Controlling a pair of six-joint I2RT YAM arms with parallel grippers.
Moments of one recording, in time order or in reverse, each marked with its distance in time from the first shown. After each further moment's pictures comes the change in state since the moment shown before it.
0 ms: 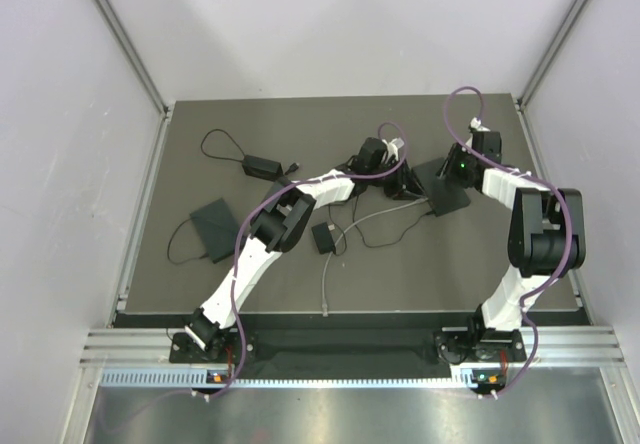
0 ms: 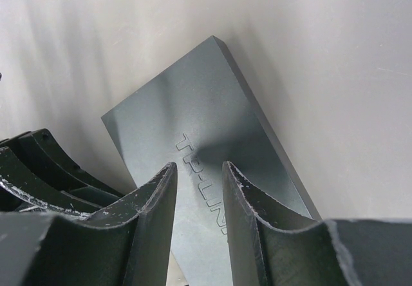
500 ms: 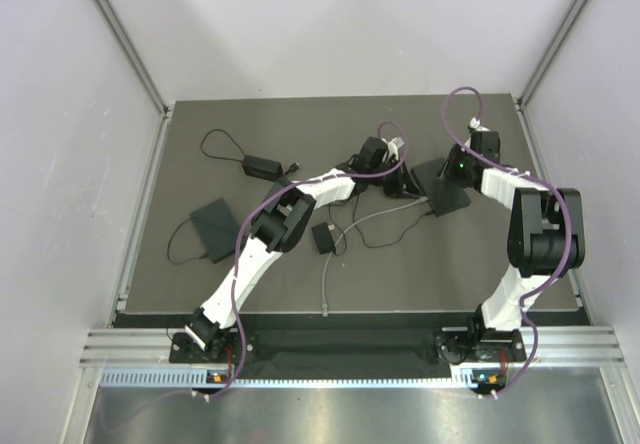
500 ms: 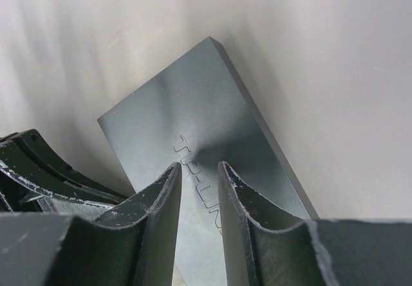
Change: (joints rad) left arm -0.001 0.010 0.028 -0.043 -0.029 0.026; right arm 0.008 0.000 0.001 -0.002 0.026 -0.001
